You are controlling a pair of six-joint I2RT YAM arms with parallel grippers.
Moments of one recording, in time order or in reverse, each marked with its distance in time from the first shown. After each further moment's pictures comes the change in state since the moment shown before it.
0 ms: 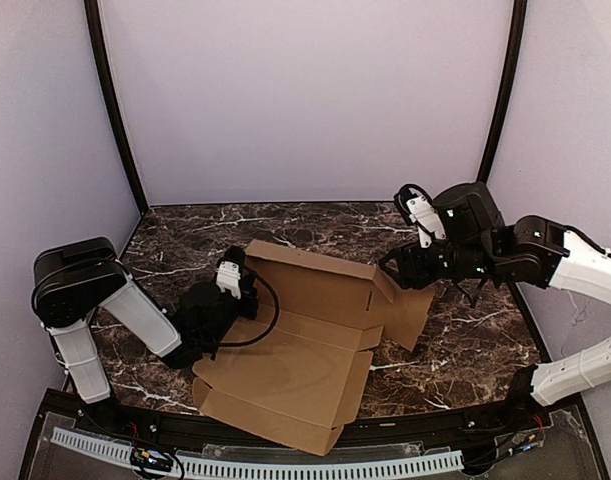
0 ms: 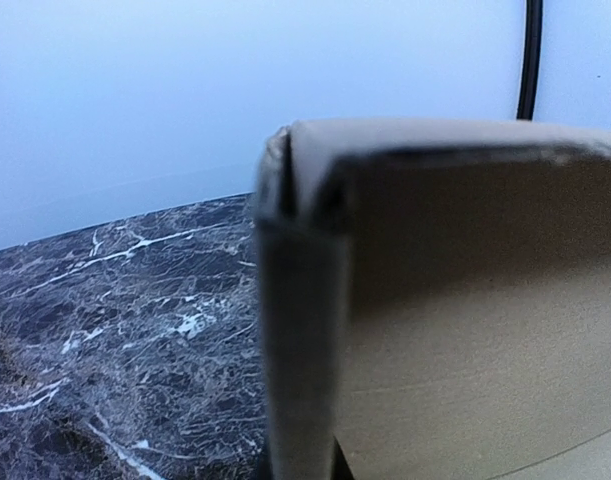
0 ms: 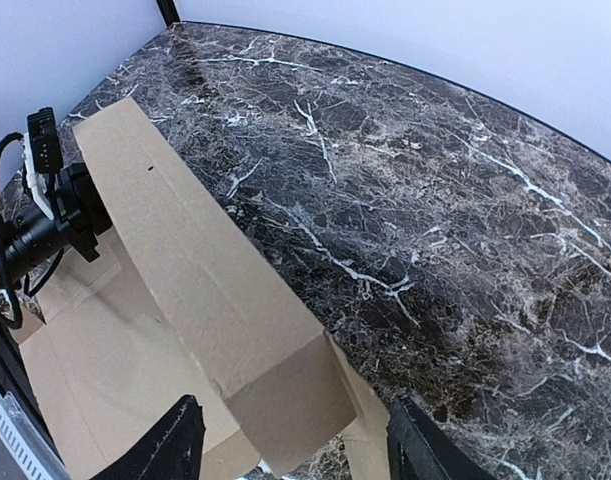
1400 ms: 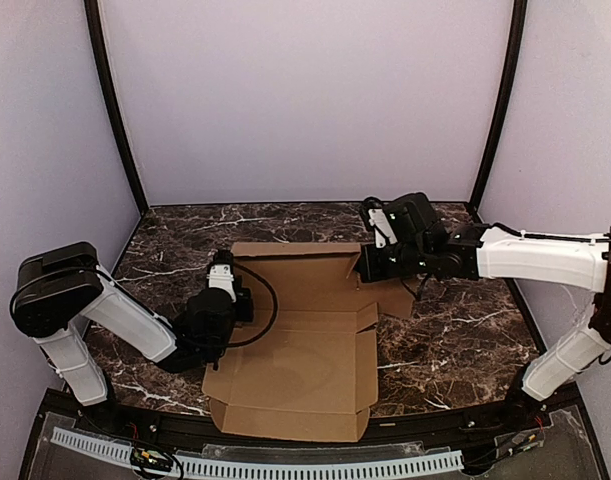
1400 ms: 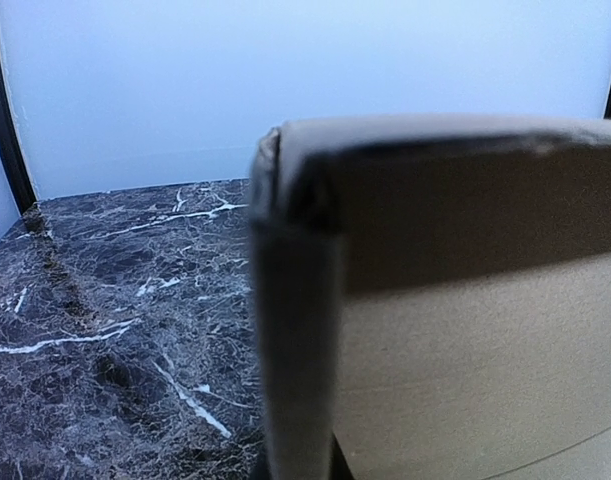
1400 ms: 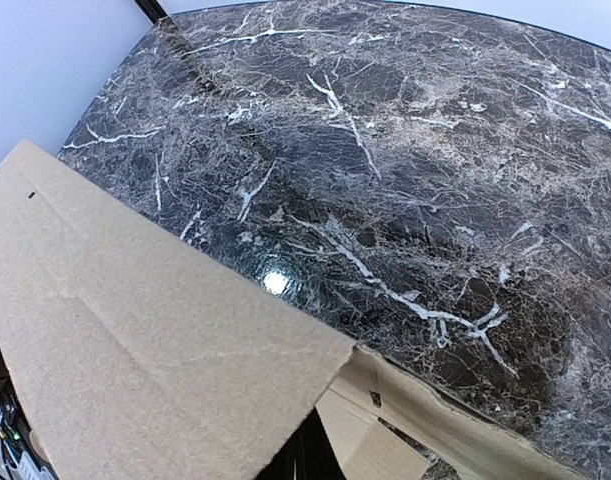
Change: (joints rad) left arm -0.110 -0.116 0.008 -0.255 -0.333 -0.167; right arm -0.127 0.343 -0.027 0.355 -0.227 0.132
